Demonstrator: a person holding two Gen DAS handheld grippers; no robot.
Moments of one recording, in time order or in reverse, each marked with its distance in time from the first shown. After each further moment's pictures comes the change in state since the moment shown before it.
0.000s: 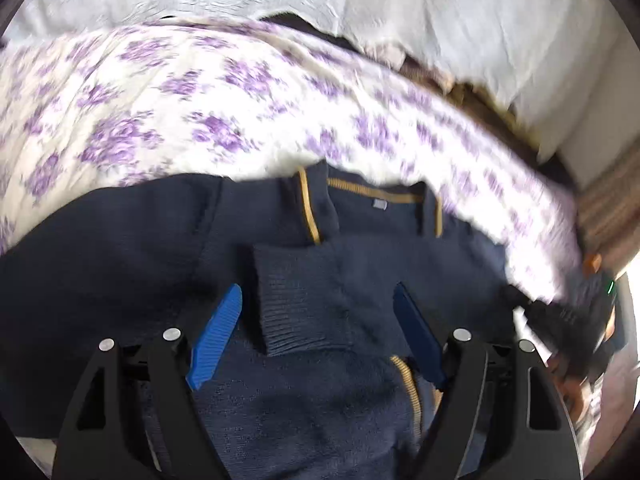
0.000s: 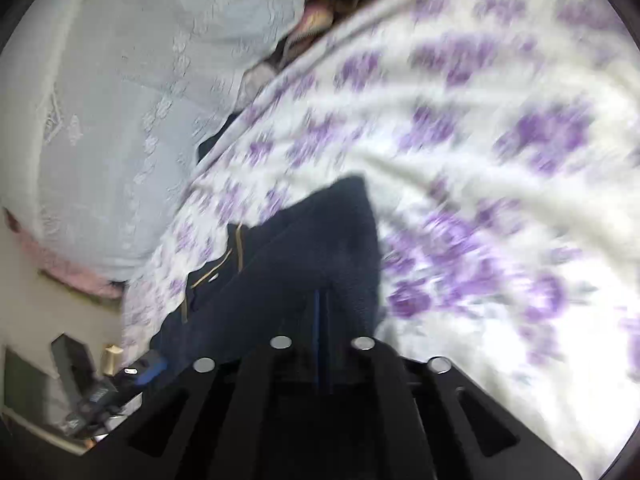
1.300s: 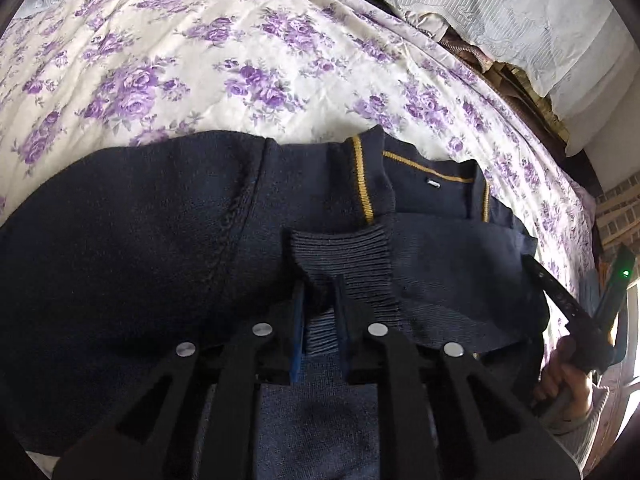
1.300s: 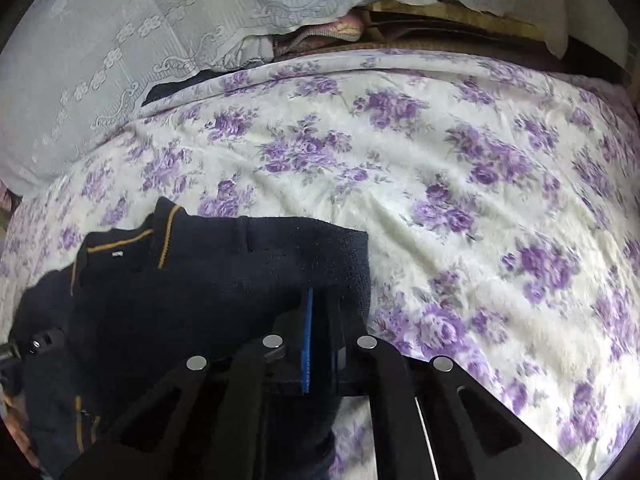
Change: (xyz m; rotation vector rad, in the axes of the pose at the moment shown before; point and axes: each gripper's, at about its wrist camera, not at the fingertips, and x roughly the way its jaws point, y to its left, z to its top) left arm 0.036 0.021 0.004 -0.048 0.148 0.080; right arm 0.044 0.047 0.021 -0.346 0.001 -0.397
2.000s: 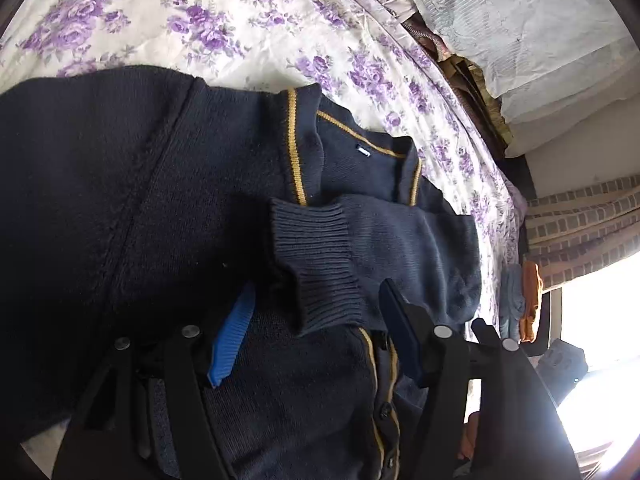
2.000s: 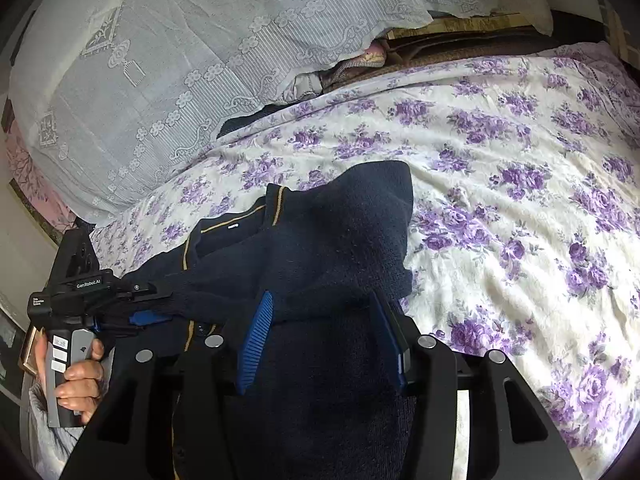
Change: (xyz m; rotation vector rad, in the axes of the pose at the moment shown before) left arm 0.008 -0.006 -0.007 -0.093 0.129 -0.314; right arm -0.091 0.003 -0.077 0.087 -0.107 0.254
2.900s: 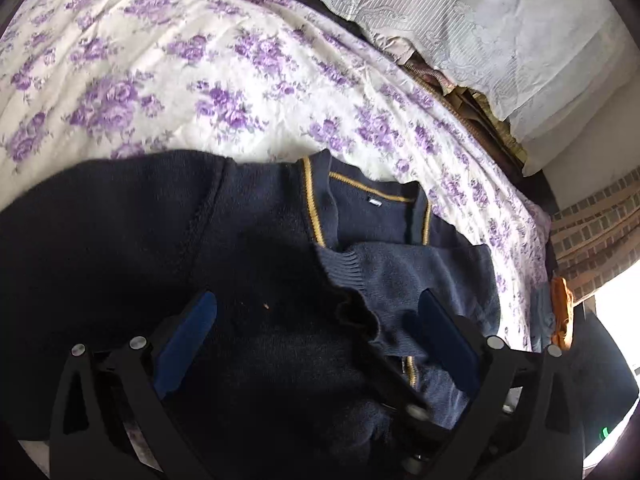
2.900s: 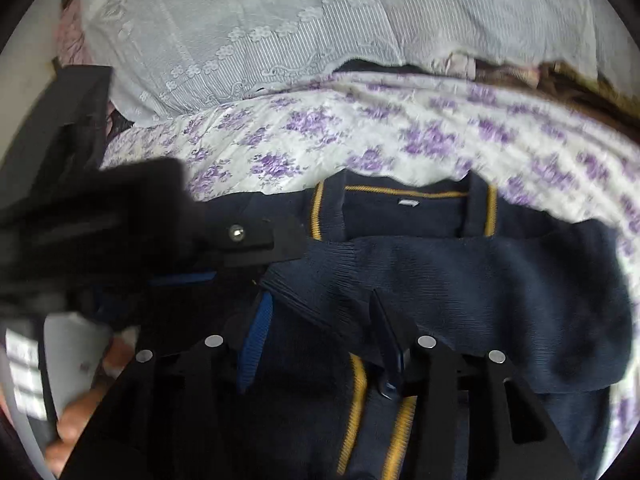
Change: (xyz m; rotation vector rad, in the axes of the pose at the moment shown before) left arm -0.031 -0.007 0.003 0.069 -0.153 0.148; right arm 0.085 0.170 -0.011 -0.377 0.119 0.042
